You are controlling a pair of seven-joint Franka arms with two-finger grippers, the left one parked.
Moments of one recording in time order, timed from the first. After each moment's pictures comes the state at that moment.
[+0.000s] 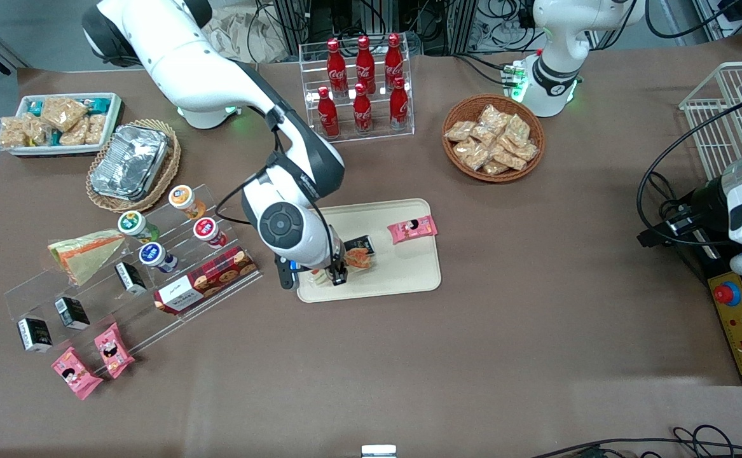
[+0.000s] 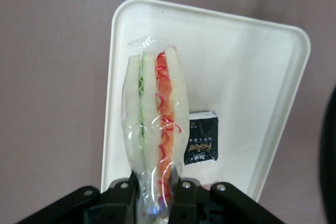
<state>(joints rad) 0.57 0.69 0.04 -1.39 0.20 2.06 1.88</state>
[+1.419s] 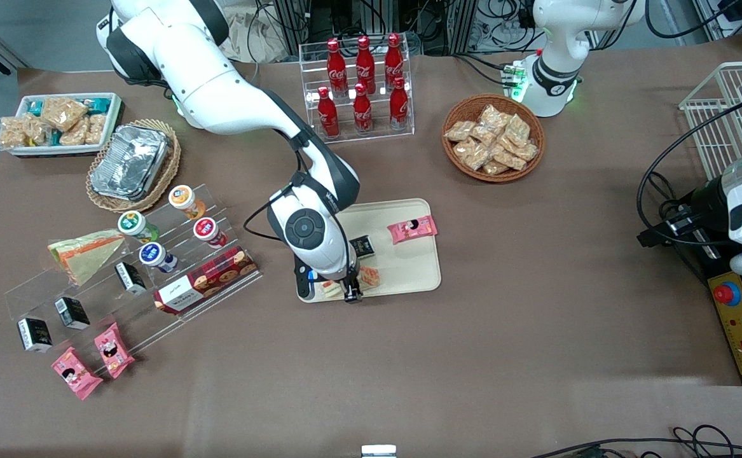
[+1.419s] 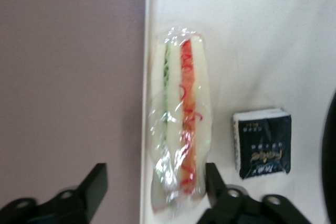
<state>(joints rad) 0.60 0.78 0.04 -1.38 0.14 2.29 1.98</state>
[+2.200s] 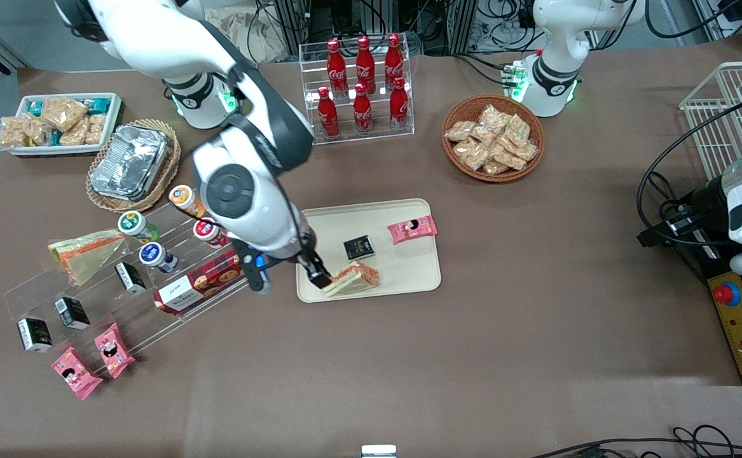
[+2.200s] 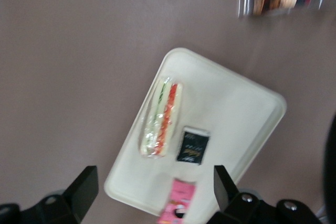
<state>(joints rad) 0.49 0.48 0.03 -1.36 0.15 1.87 1.44</state>
